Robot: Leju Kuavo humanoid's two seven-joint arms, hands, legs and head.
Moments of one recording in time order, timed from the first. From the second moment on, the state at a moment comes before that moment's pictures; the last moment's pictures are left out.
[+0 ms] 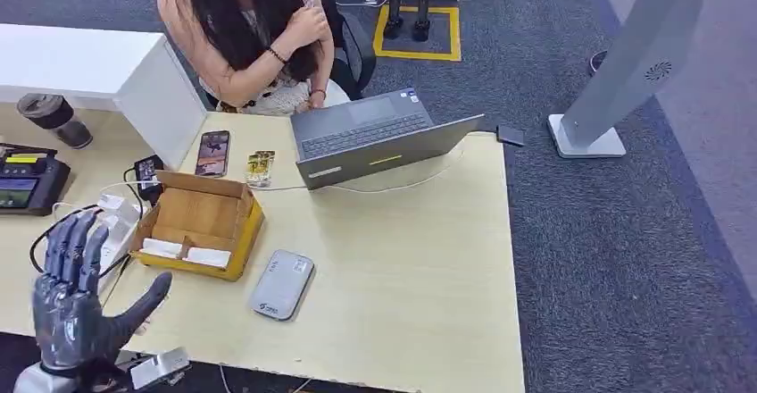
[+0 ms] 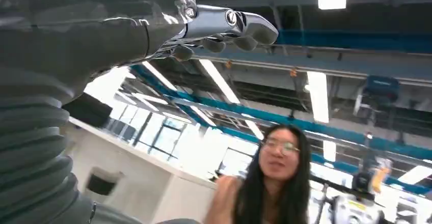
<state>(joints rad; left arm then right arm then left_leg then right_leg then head) 0.30 0.08 0.21 -1.87 -0.91 0.70 -0.65 0.55 -0.15 0.71 -1.44 -0.43 -0.50 0.11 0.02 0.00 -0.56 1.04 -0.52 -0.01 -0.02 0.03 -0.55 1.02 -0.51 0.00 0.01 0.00</state>
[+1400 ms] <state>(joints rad) 0.49 -0.12 0.58 -2.01 -0.67 0.64 -0.70 0.57 -0.11 0.63 -1.46 -0.46 -0.50 0.08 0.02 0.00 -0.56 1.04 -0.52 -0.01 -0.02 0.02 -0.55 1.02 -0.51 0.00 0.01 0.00</state>
